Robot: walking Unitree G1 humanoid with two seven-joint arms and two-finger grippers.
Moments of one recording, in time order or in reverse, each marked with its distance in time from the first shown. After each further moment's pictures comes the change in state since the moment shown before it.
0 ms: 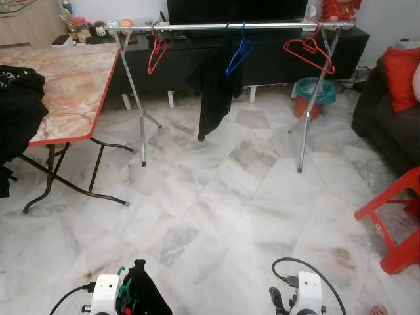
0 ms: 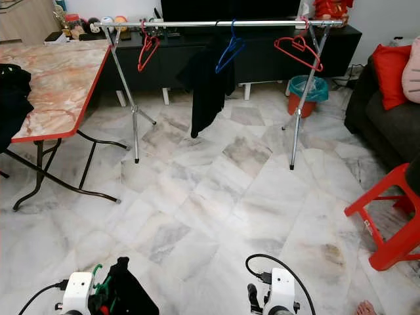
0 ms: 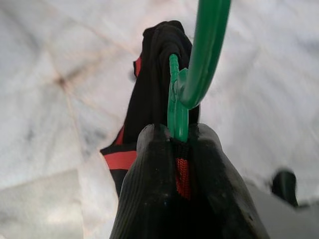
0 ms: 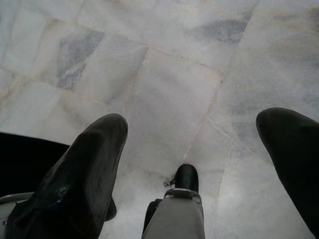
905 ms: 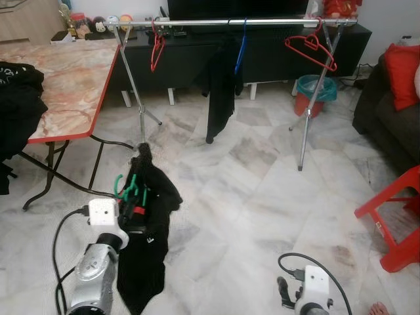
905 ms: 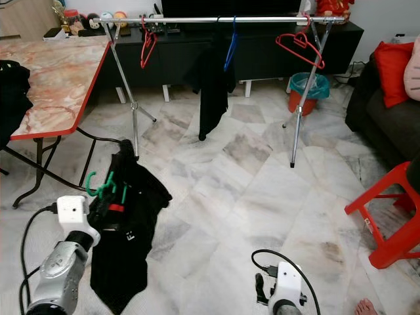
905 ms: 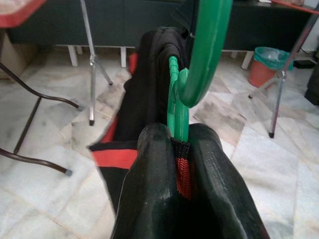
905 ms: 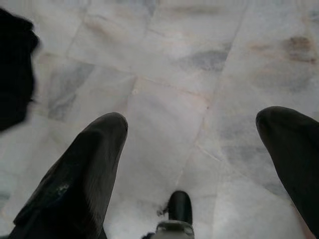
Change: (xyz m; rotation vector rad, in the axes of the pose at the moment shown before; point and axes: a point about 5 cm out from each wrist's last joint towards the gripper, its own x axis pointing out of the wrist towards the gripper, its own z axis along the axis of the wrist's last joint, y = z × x) left arm -0.011 -0.032 0.147 -0.057 -0.697 -0.149; right arm 0.001 -0.005 0.020 0.037 -0.134 -0.067
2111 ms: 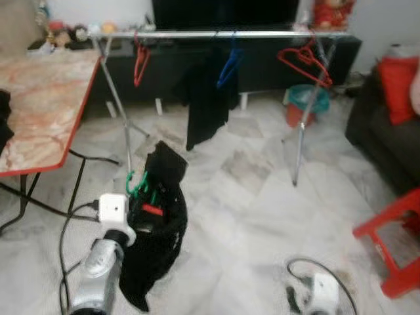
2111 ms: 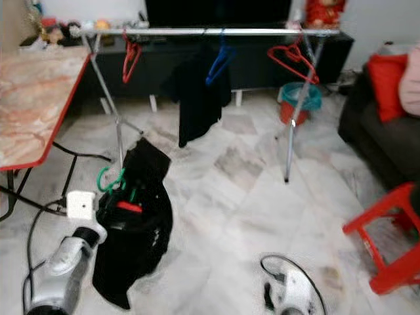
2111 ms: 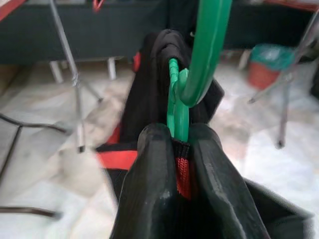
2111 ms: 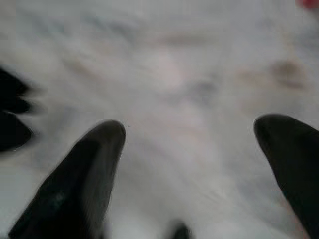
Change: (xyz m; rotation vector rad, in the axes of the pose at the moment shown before) left arm -0.008 0.012 0.007 0.079 0.022 0.012; right arm -0.002 0.009 -0.010 0.021 0.047 0.003
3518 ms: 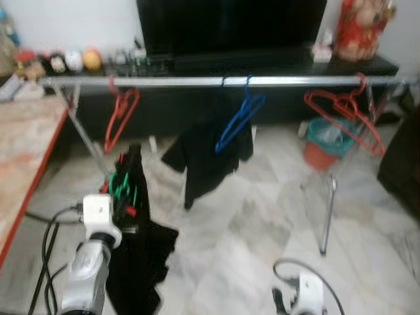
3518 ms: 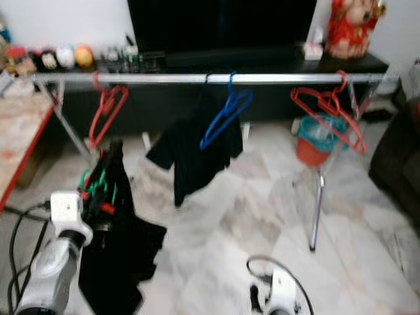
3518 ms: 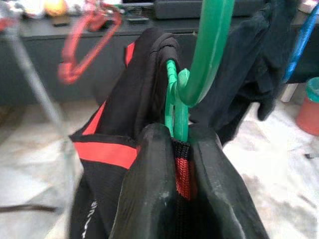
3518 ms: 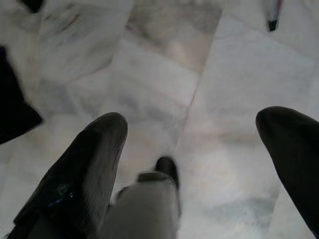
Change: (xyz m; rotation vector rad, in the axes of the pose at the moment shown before) left arm 0.008 -0.007 0.006 -0.020 -0.025 0.024; right arm -0.005 -0.016 -0.015 -0.038 0.063 -0.029
